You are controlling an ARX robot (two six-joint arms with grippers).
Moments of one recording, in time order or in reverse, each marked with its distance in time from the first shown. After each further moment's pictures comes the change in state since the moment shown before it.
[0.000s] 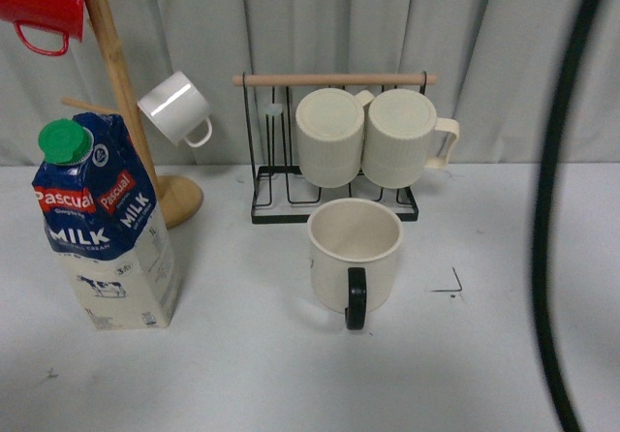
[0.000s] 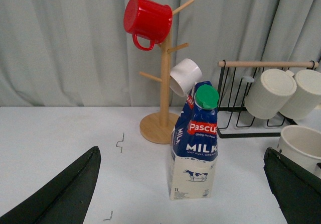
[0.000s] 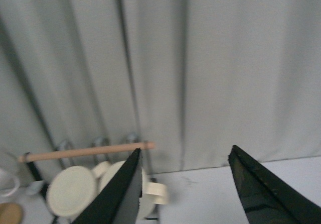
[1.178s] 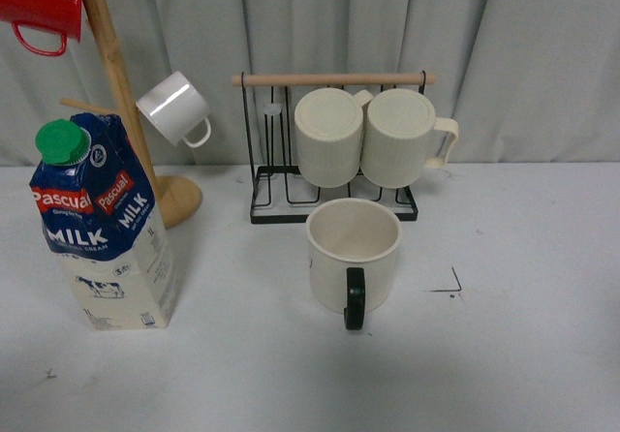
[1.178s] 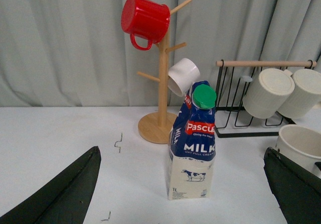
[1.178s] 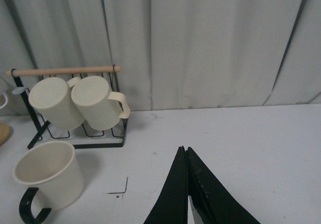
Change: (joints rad) left arm 0.000 0.000 0.000 0.000 0.000 0.000; right arm -0.303 -0.635 -0.649 -0.033 -0.293 -0.059
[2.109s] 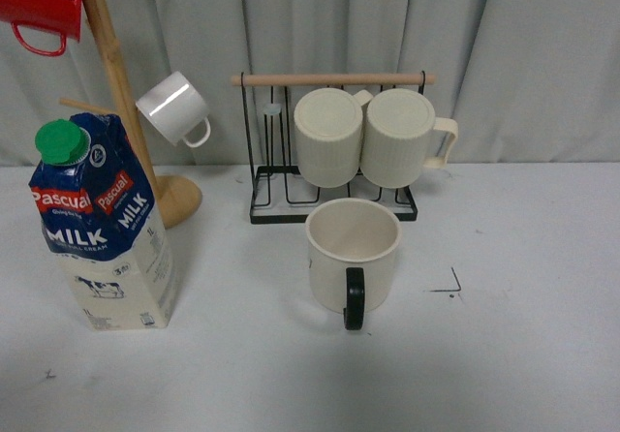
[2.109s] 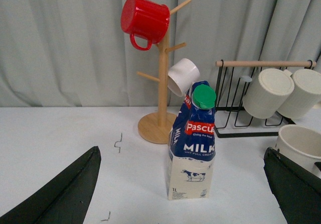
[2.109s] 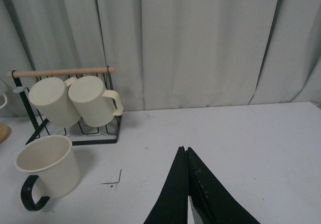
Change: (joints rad) left arm 0.000 0.000 0.000 0.000 0.000 0.000; right arm -0.044 -0.492 -0.079 -0.388 -0.026 -0.002
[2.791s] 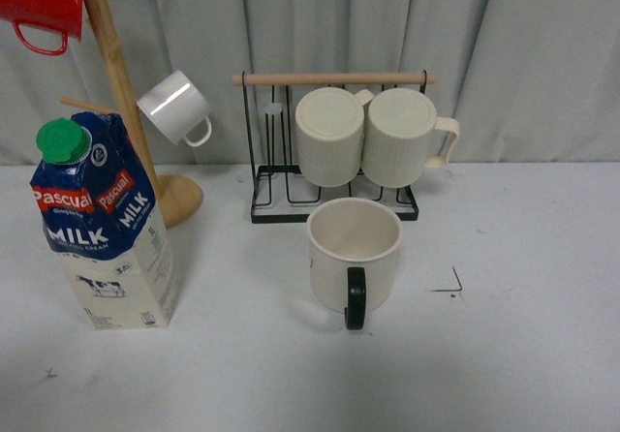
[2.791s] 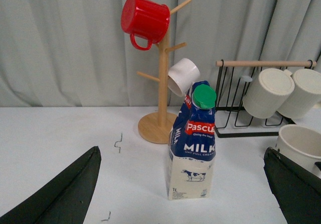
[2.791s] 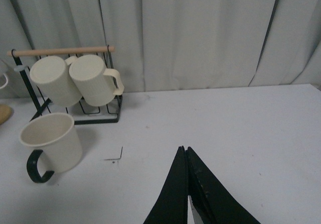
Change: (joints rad) left arm 0.000 0.000 0.000 0.000 0.000 0.000; right arm 0.000 -0.298 0.000 -0.351 -0.001 0.000
